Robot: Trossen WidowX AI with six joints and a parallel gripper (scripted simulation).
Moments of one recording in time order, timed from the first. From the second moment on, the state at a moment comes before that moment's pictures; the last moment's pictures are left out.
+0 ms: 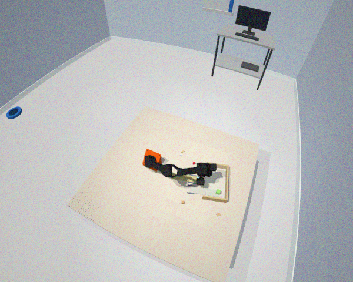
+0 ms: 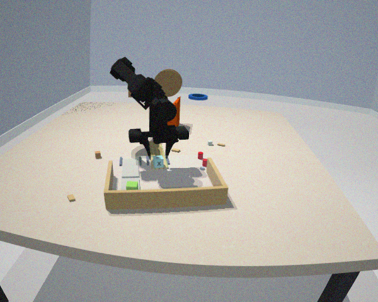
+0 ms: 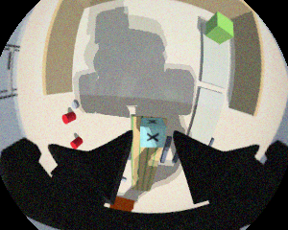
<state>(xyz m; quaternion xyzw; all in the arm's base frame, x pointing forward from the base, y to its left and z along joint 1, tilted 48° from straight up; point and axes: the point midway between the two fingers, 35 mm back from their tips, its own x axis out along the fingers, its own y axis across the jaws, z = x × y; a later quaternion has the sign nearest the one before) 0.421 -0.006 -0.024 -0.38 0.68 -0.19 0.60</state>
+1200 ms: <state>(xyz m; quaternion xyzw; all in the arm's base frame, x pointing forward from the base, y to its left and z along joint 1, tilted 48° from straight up) 0.409 -0.014 -0.029 -0.37 0.68 -0.20 0.60</state>
